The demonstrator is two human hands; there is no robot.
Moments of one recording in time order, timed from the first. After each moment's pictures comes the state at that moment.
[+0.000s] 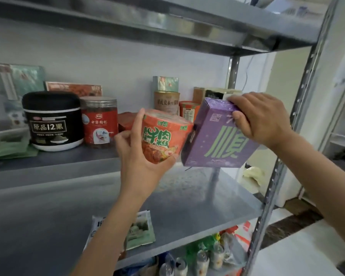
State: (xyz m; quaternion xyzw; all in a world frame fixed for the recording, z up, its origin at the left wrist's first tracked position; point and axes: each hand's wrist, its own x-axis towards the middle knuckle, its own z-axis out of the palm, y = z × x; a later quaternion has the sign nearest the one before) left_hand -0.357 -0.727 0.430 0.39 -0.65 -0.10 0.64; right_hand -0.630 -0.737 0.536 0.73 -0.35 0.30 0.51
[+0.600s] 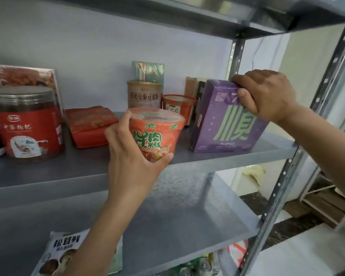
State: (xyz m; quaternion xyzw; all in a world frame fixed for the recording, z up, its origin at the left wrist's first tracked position) left_hand -0.444 -0.813 0.434 0.50 -0.63 -0.01 0.59; right_hand -0.732 -0.879 0.572 0.75 -0.33 0.25 0.51
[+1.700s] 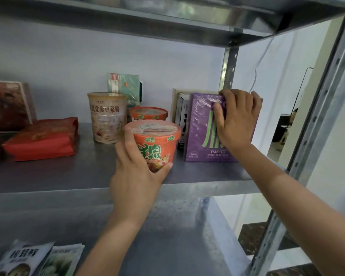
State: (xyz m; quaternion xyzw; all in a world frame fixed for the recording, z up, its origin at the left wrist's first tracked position) left_hand -0.600 -0.854 0.438 0.64 -0.57 0.10 0.50; right_hand -0.804 -0.991 0.510 0.61 -0.43 0.52 0.42
